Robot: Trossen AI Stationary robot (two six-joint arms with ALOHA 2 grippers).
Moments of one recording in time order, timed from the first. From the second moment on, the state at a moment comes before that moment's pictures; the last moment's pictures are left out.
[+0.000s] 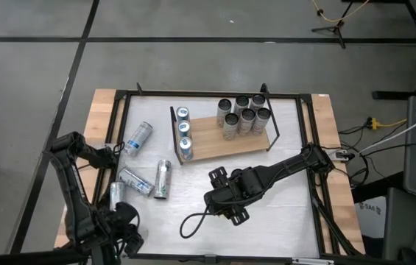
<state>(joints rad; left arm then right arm) -1.06 1.73 1.63 -1.33 -0.19 -2.09 0.43 2.13 2.26 -1.40 0.09 -0.11</state>
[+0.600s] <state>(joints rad) -1.06 1.73 1.49 -1.21 -0.14 -2.09 0.43 2.13 2.26 -1.40 0.09 -0.11</state>
